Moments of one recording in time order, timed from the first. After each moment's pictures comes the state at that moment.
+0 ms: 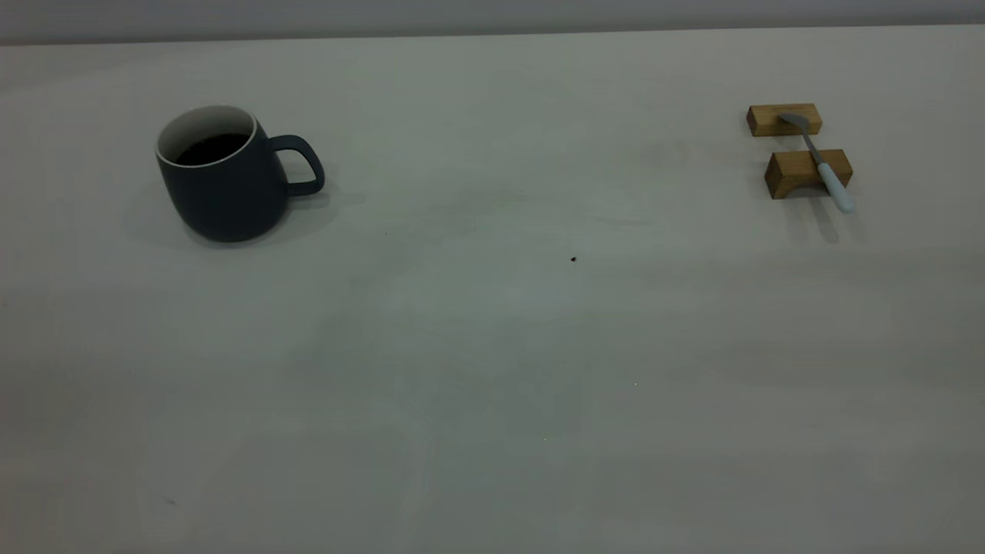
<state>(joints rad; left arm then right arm) 0.06 -0.02 -0.49 0.01 1.13 -0.08 0.00 0.02 -0.47 0.01 1.14 -0.03</state>
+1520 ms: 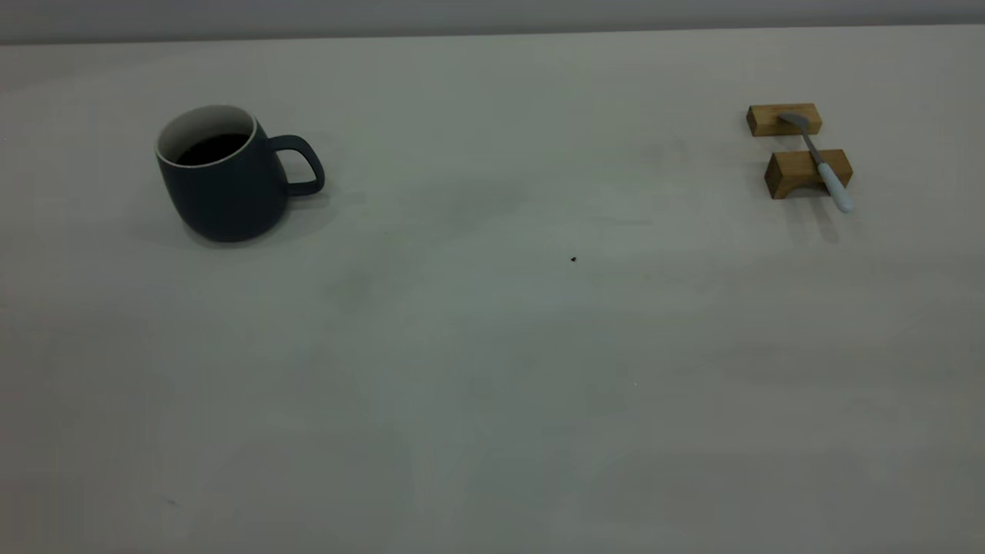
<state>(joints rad) 0.06 0.36 -0.59 -0.01 1.05 -0.08 0.00 0.02 -0.47 0.01 1.14 -0.03</state>
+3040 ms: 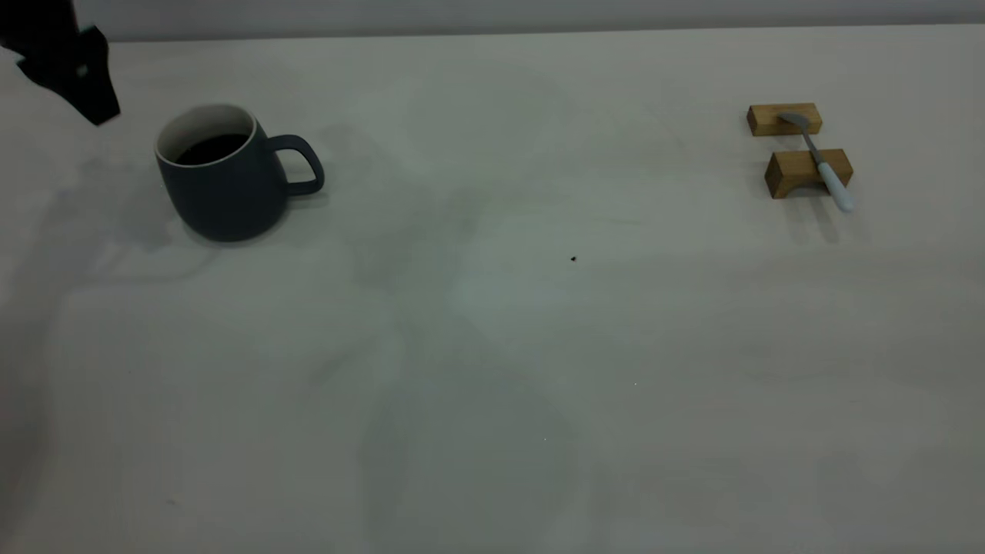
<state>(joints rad) 0.06 2.28 -1.60 -0.01 0.66 0.94 0.00 0.02 -0.47 0.01 1.14 -0.03</state>
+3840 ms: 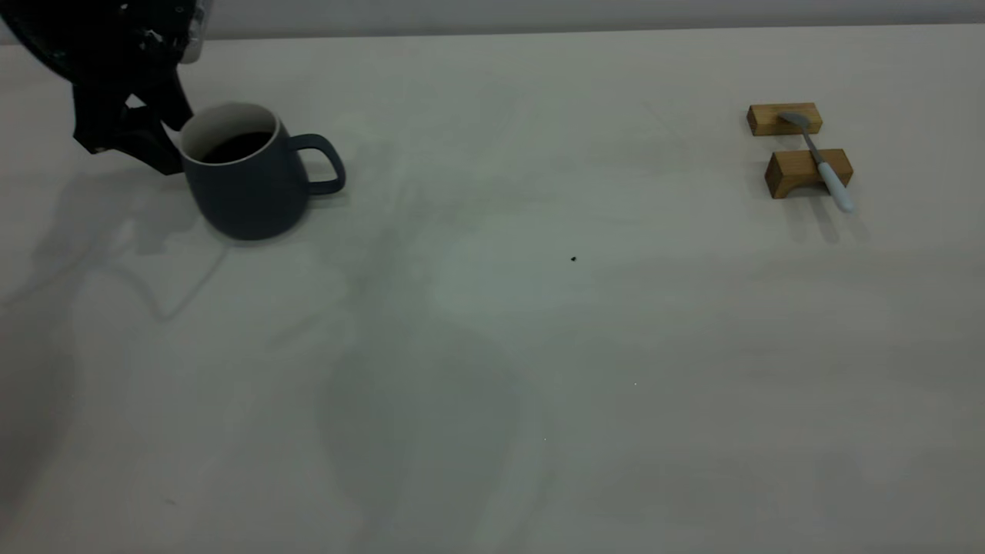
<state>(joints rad) 0.07 2.45 -1.68 -0.34 0.64 1.82 0.00 0.02 -0.47 0.01 1.14 -0.03</state>
